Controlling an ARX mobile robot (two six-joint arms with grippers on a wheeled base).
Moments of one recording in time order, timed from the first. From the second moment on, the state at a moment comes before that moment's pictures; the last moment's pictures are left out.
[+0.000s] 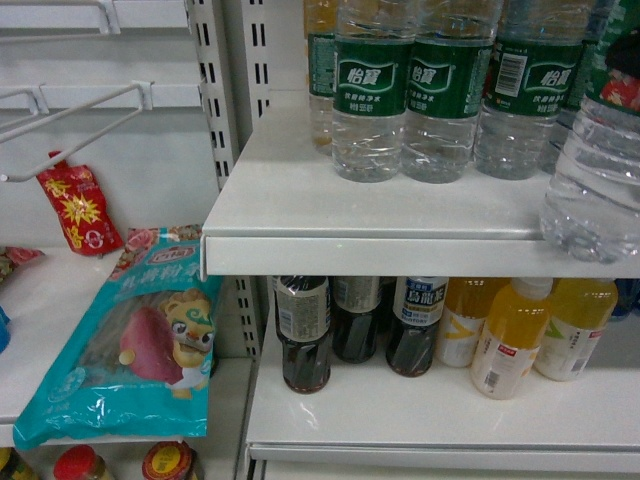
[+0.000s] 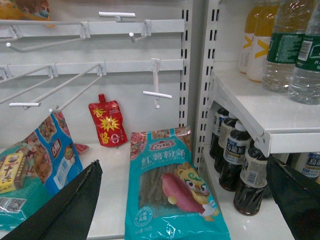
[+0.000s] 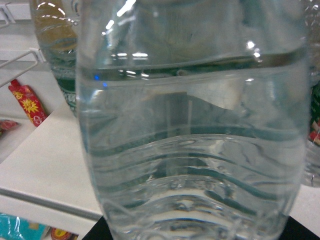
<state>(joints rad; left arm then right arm) 0.00 0.01 0.01 0.00 0.00 0.00 0.15 1.31 0.70 0.40 -0.13 0.05</state>
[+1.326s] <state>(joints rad) 0.00 0.01 0.01 0.00 0.00 0.00 0.16 1.60 0.98 0.40 -0.05 0.00</state>
